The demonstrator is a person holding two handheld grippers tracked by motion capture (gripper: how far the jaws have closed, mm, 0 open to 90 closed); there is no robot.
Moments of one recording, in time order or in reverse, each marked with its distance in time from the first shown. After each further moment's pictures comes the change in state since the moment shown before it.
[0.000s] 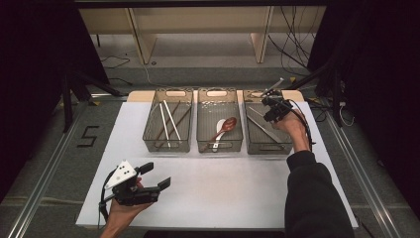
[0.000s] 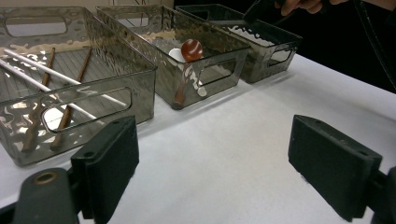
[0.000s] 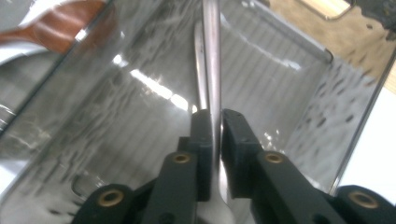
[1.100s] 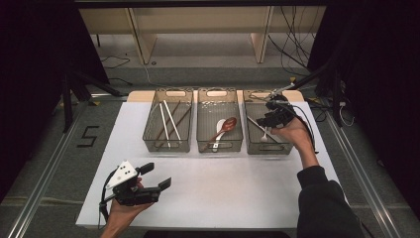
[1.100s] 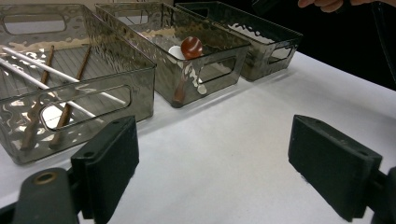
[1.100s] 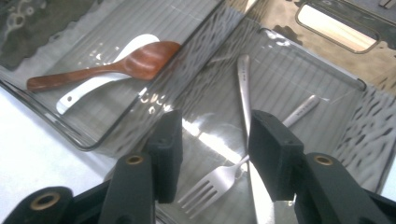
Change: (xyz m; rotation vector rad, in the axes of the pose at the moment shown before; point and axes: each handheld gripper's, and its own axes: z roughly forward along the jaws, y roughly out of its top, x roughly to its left) left arm -0.001 -0.001 0.001 0.004 0.003 -0.002; right arm 0.016 -0.023 -0.029 -0.184 0.128 0.008
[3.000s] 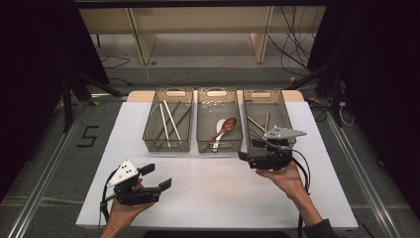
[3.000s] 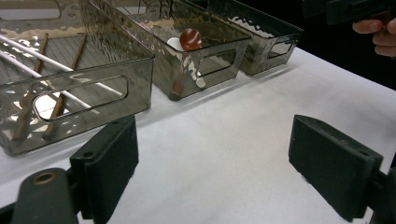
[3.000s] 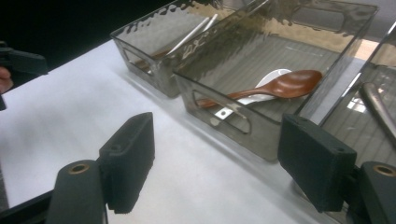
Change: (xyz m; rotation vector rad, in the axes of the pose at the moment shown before) left arm 0.002 -0.001 0.003 0.033 -0.011 -0.020; right arm 0.098 -0.083 -0.042 -0.366 0.248 0.034
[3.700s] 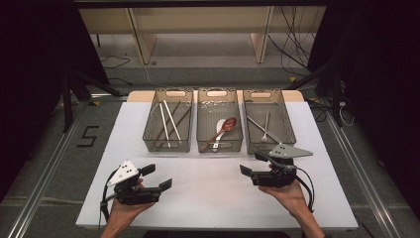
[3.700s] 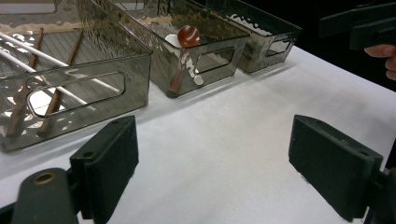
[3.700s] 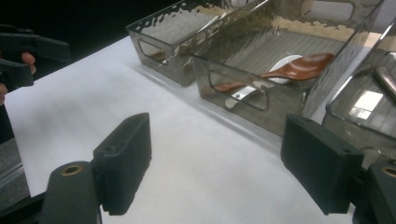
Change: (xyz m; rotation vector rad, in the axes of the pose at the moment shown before) left arm 0.001 0.000 0.001 0.006 -0.011 -0.016; right arm 0.015 -0.039 -0.015 -0.051 0.009 0.009
